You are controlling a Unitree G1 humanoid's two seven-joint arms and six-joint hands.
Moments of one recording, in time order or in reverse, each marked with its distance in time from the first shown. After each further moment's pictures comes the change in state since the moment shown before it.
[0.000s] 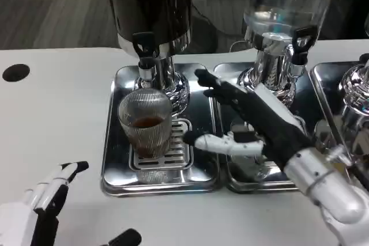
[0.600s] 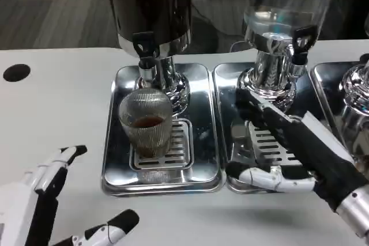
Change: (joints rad) left arm -0.100 0.025 -0.005 0.000 -0.001 0.089 -0.045; right arm 0.270 -0.132 -0.121 -0.176 0.113 -0.123 0.095
